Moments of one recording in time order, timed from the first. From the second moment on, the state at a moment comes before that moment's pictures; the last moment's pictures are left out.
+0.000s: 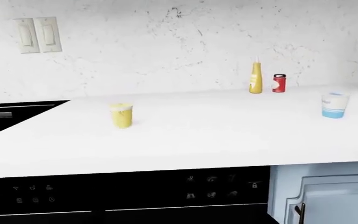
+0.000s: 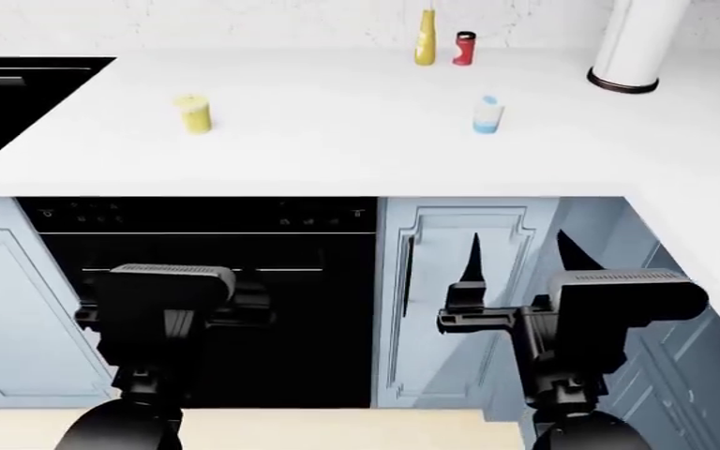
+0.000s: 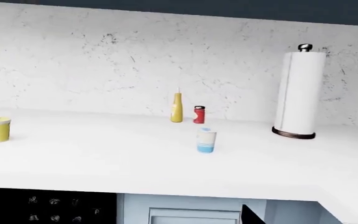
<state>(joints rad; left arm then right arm) -0.22 -0.14 0.05 0.61 -0.14 -0.74 -0.11 0.18 0.10 -0.07 -0.63 0.05 0.63 0.11</state>
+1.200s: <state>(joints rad) -0.25 -0.20 0.00 0.73 -0.17 -0.85 -0.17 0.20 0.17 -0.03 -0.77 0.10 0.73 0.15</state>
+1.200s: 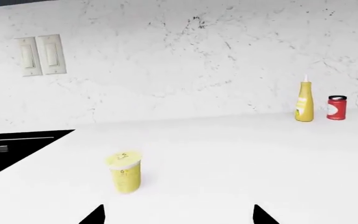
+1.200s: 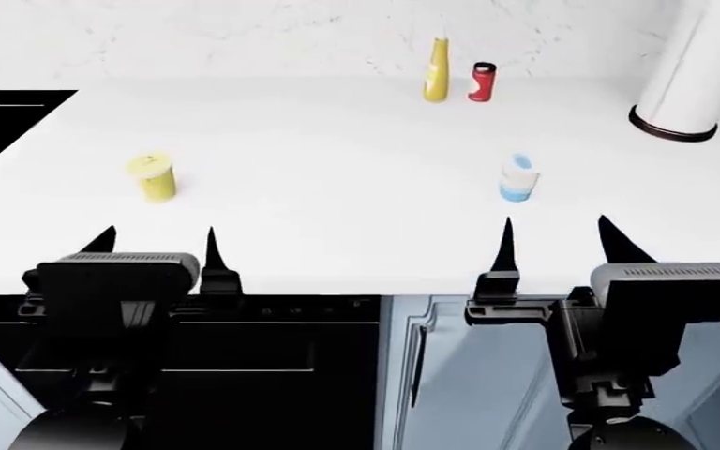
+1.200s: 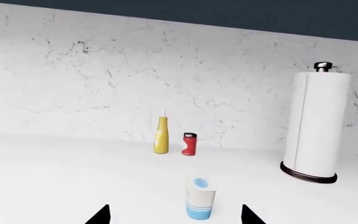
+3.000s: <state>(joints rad) -0.23 -0.25 0.01 0.77 -0.20 -0.84 -0.22 0.28 0.25 -0.04 -0.80 0.13 1.05 0.25</state>
